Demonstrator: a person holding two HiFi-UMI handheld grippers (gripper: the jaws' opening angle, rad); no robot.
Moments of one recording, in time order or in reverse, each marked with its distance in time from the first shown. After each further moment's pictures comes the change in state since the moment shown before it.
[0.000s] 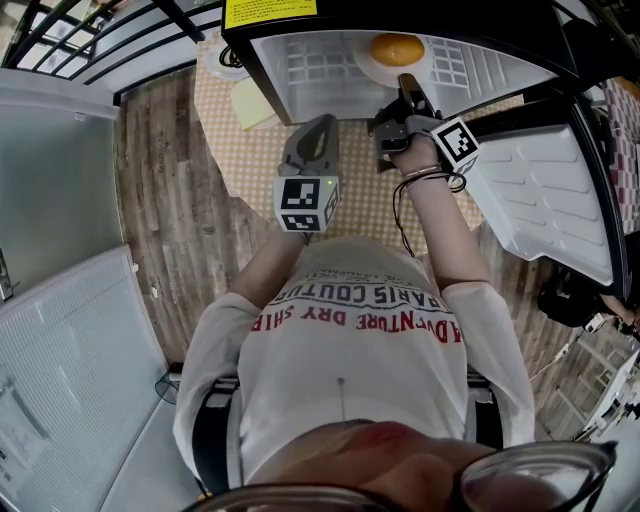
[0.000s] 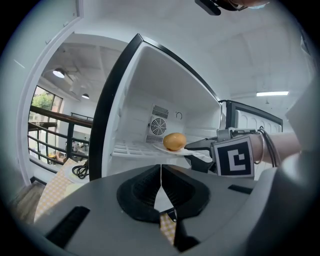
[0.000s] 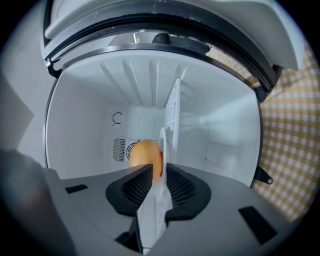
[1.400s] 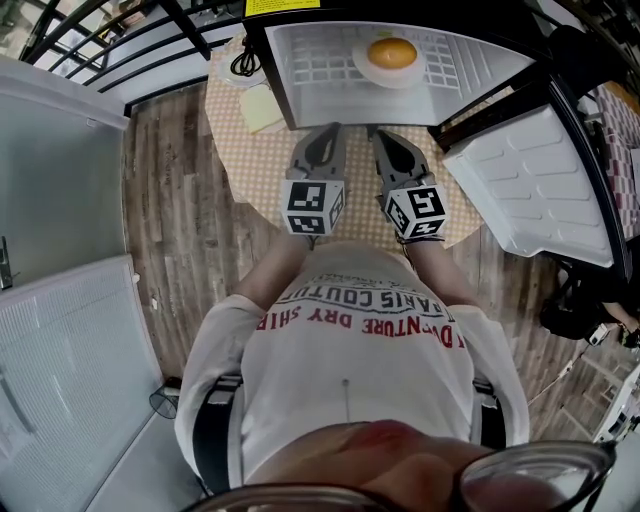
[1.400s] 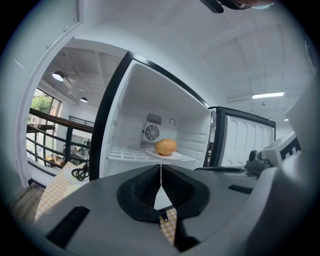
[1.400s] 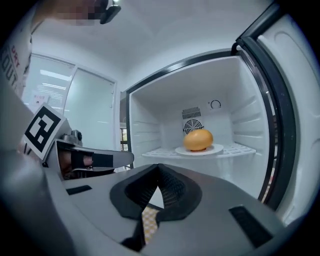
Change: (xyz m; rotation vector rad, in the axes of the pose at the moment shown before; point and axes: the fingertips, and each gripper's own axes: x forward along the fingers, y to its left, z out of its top) left arm -0.029 -0.027 0.009 0.010 -0.048 -0.020; right arm -0.109 0.008 -0.090 -1.427 0.303 0.256
